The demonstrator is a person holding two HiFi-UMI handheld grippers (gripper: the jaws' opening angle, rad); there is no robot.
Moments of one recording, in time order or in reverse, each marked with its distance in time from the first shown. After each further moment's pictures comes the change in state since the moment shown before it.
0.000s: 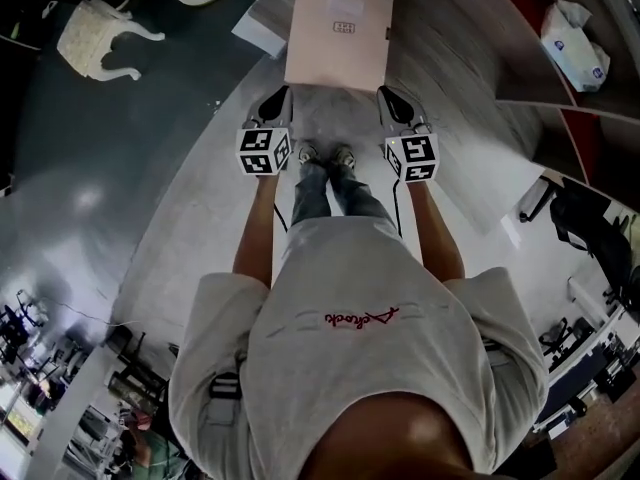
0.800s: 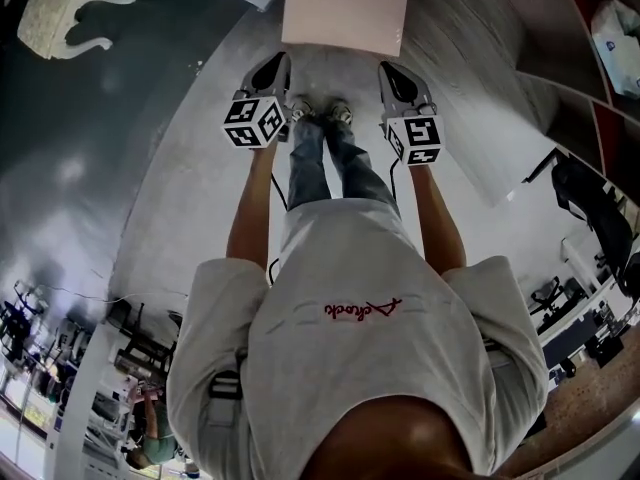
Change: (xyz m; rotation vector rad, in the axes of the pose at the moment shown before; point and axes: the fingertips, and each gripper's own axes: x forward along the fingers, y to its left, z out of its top) left arm 0.026 0.031 -0.057 -0.241 0.010 -0.077; right arm 0.024 0.022 -0.059 0.025 0.103 -0.016
